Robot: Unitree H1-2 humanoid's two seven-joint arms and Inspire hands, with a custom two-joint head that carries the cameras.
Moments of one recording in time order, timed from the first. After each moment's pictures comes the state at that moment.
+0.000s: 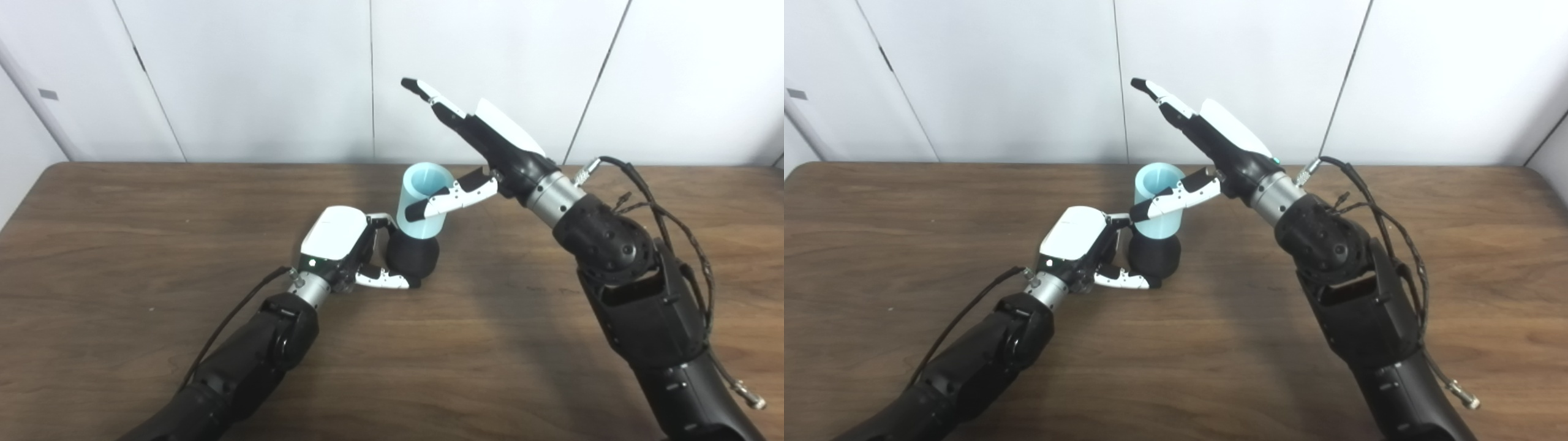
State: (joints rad) left arm -0.55 0.28 -0.71 0.49 0.75 -0.06 0.31; right arm -0.57 -0.31 0.22 -0.22 -0.37 0.15 0.38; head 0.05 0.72
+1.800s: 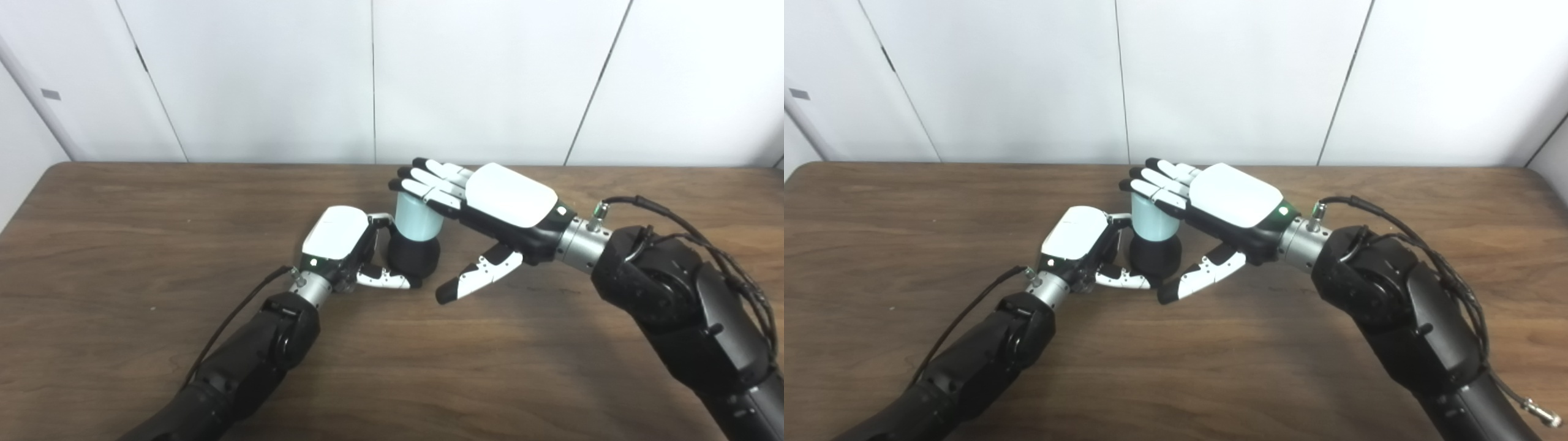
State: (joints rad) left arm -0.55 0.27 -0.71 0.50 0.75 -0.06 0.31; right arm -0.49 -0.47 0.32 -0.27 -0.62 -0.20 0.51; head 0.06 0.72
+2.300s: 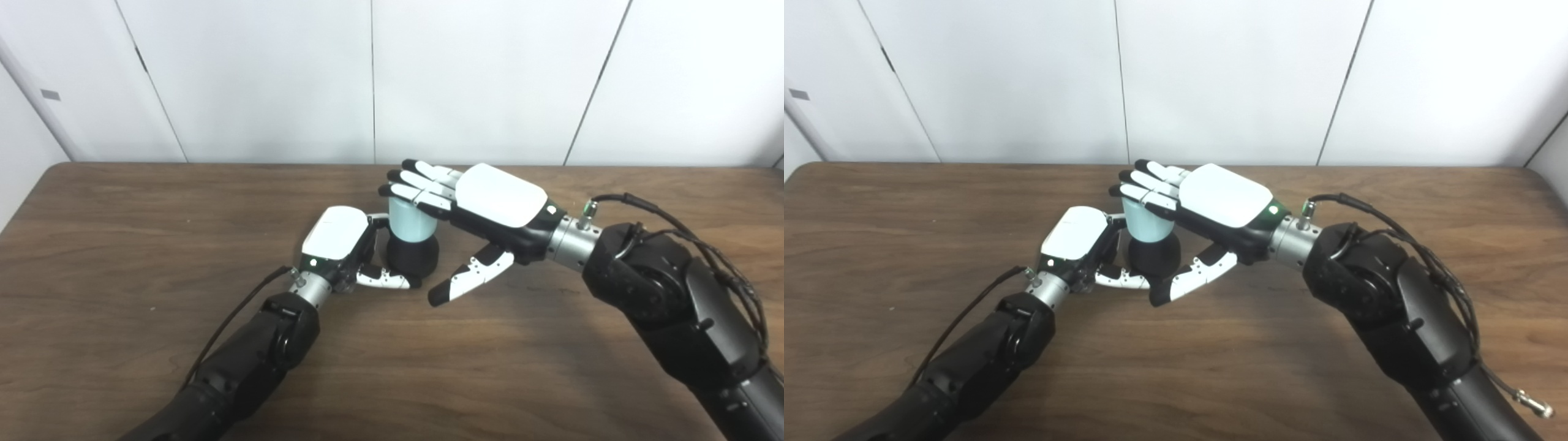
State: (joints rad) left arm -0.55 0.27 -0.71 0.50 0.75 -0.06 0.31; right arm -0.52 -0.46 0.36 -0.25 -0.63 -0.19 0.51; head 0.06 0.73
